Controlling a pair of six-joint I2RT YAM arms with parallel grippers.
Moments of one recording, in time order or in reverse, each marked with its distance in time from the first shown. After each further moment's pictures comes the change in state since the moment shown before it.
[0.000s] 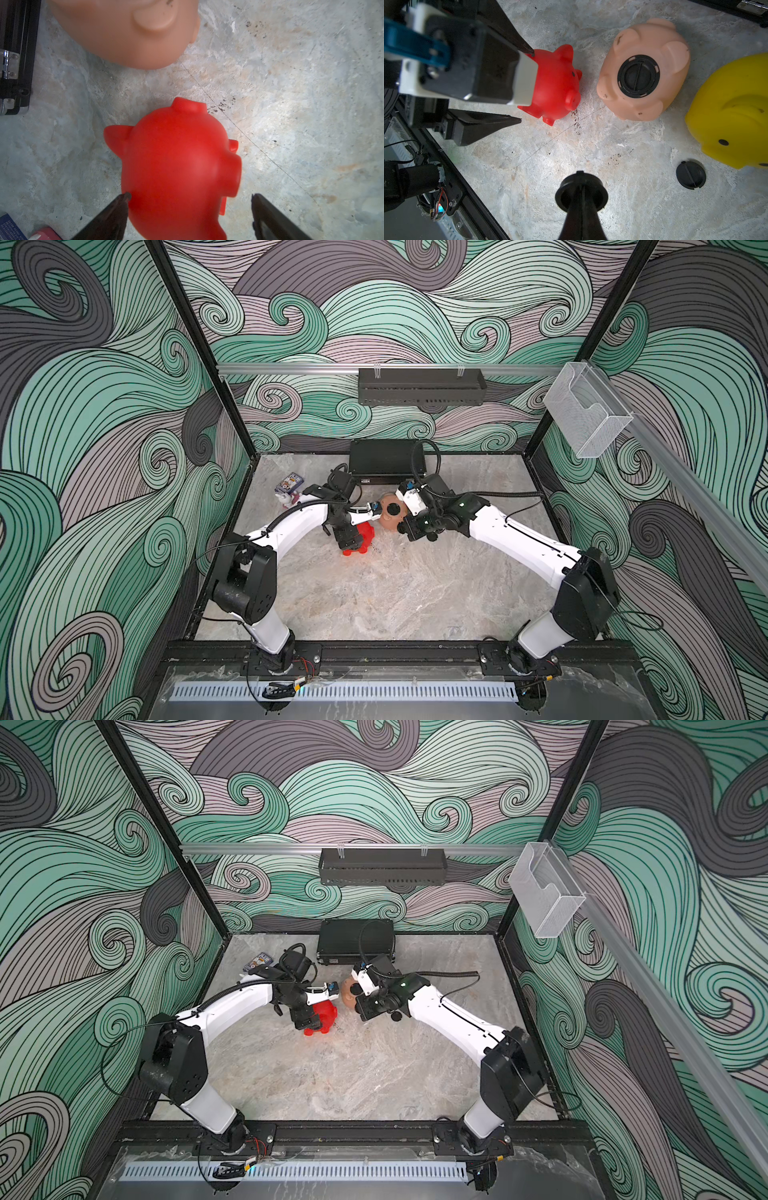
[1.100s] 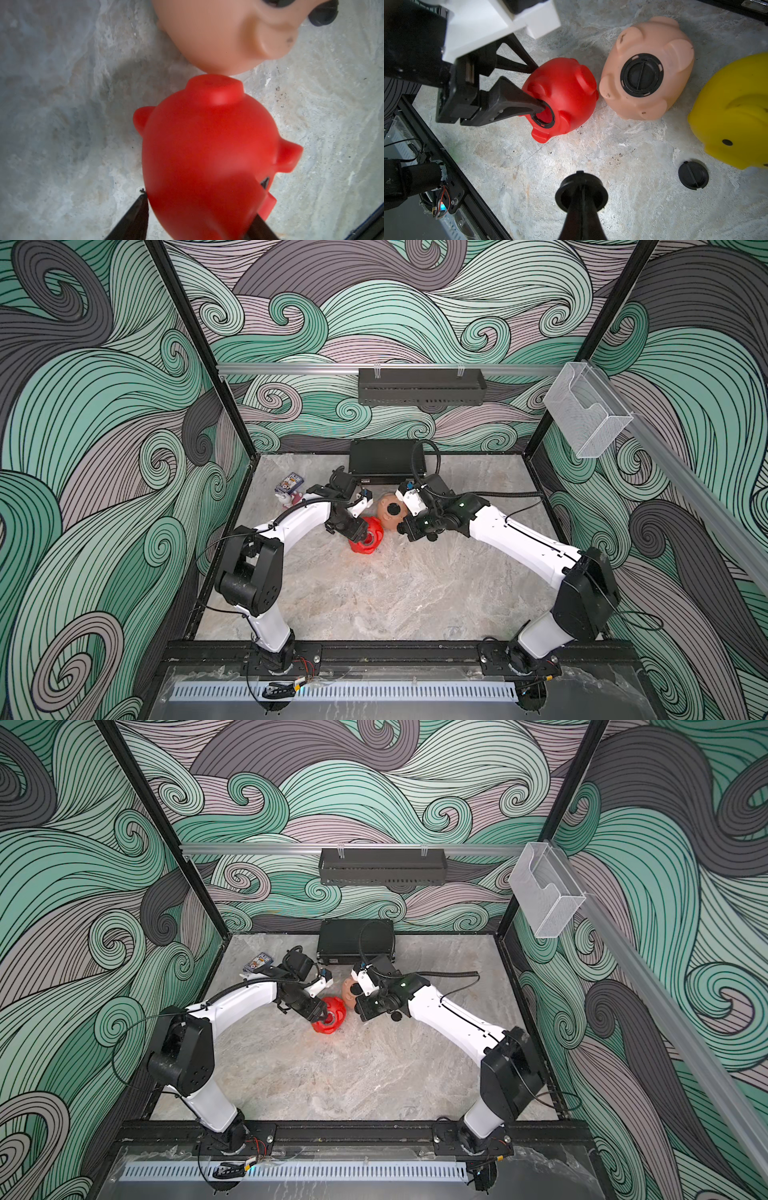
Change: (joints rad) left arm 0.019 0.032 -0.016 0.026 0.079 -0.683; right arm 0.000 0.000 -0.002 0.000 -0.010 0.000
